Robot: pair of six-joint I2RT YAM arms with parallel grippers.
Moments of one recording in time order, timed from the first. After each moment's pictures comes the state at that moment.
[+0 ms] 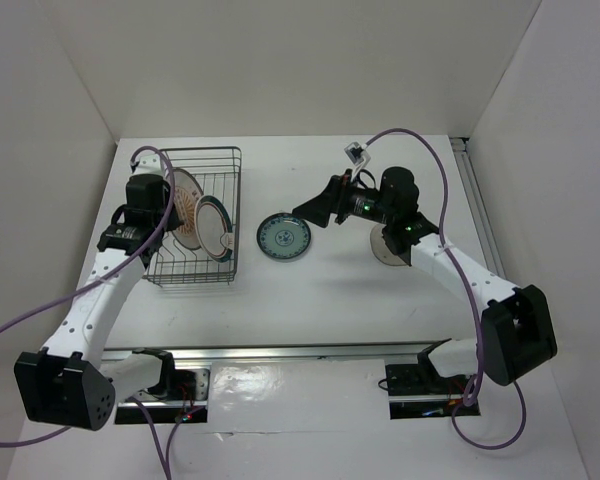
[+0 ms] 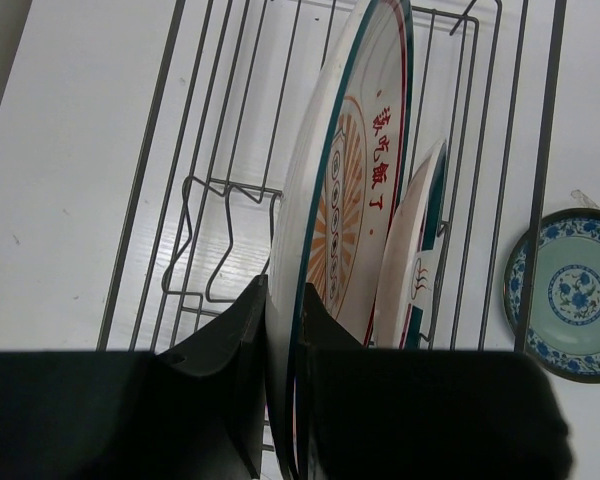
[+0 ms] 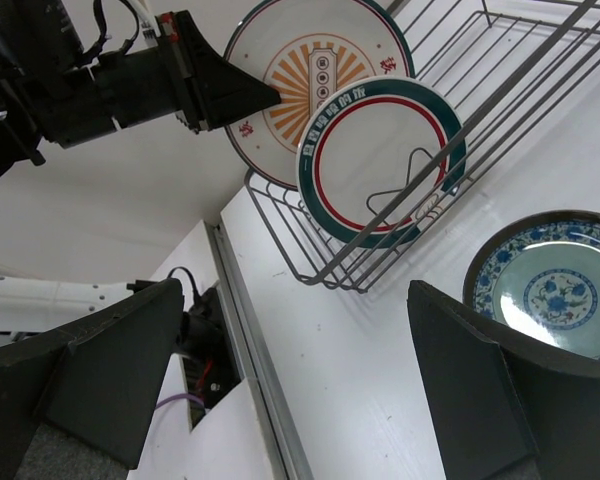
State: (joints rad) left arm -0.10 1.13 1.01 -0.46 -0.28 -0.25; right arm 0.43 1.33 0.94 0.35 -0.72 0.64
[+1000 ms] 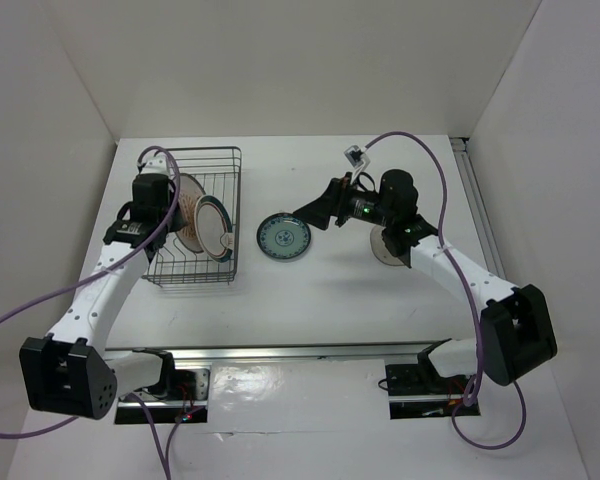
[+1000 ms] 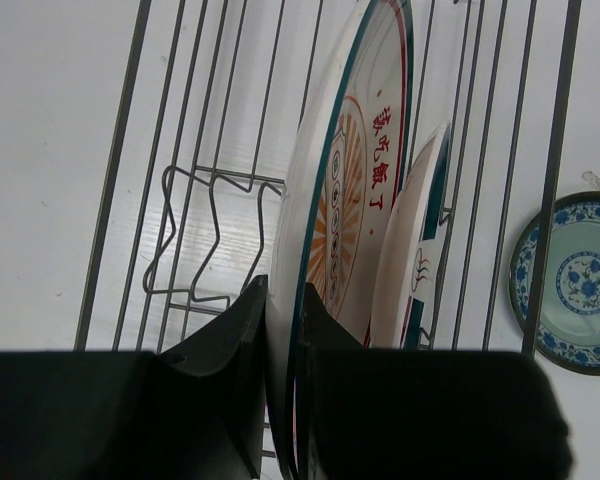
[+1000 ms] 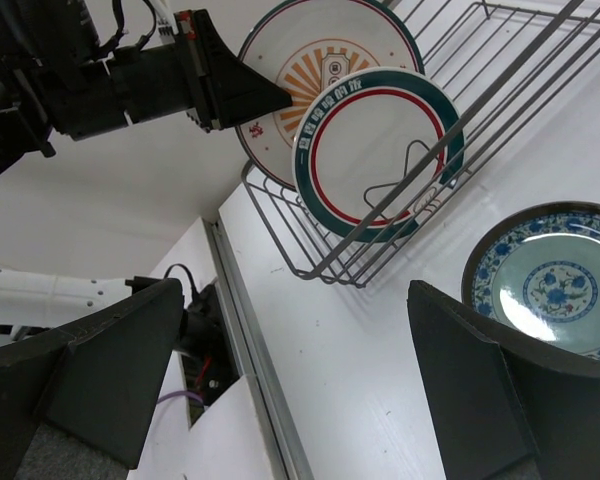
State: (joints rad) left arm -0.10 1.18 1.01 -0.46 -0.26 -0.25; right arm 0.43 1.33 0.92 0.36 -0.72 0.64
